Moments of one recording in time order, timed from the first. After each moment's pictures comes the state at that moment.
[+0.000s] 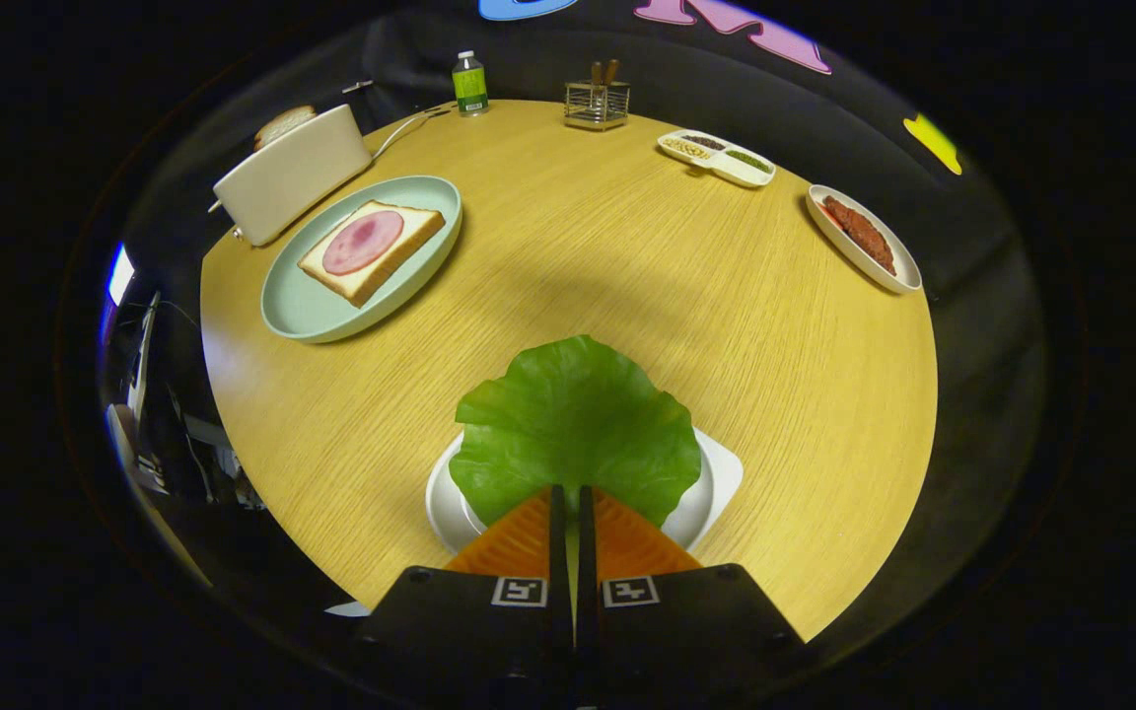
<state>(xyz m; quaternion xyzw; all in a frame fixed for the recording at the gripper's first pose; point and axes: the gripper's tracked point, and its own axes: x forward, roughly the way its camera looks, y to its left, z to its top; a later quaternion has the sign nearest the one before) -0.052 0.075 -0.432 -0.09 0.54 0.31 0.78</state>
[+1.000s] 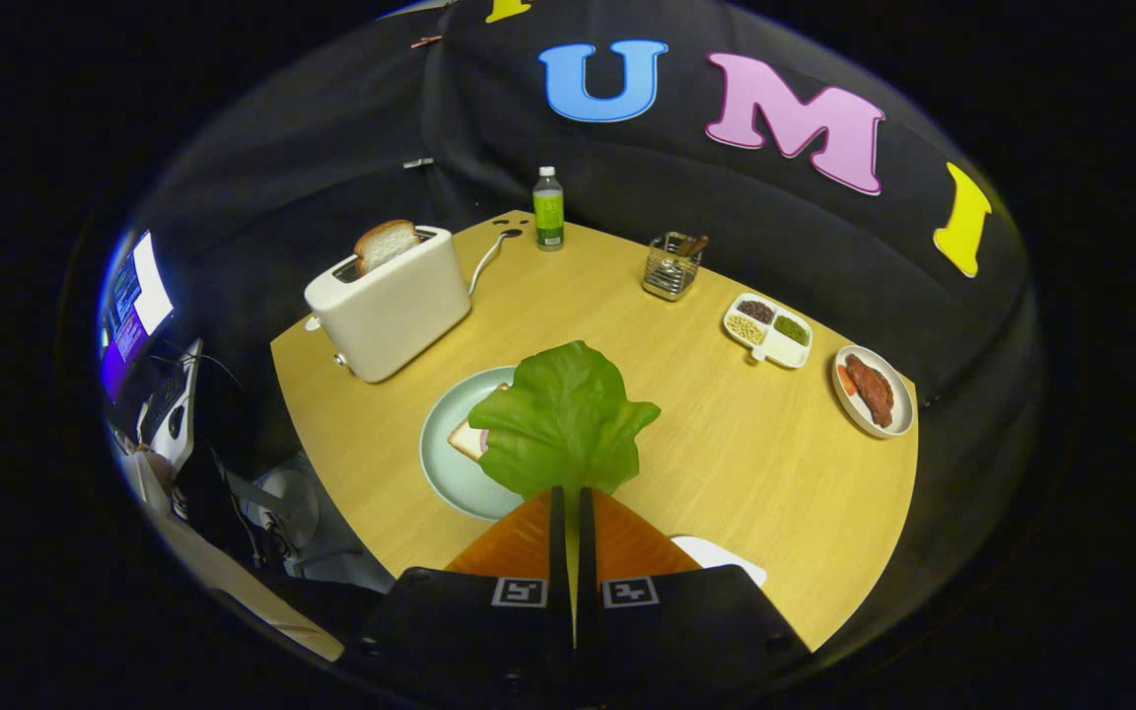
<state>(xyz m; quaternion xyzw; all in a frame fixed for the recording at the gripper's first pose) -0.012 0.214 -0.265 -0.03 0.42 0.37 0.83</state>
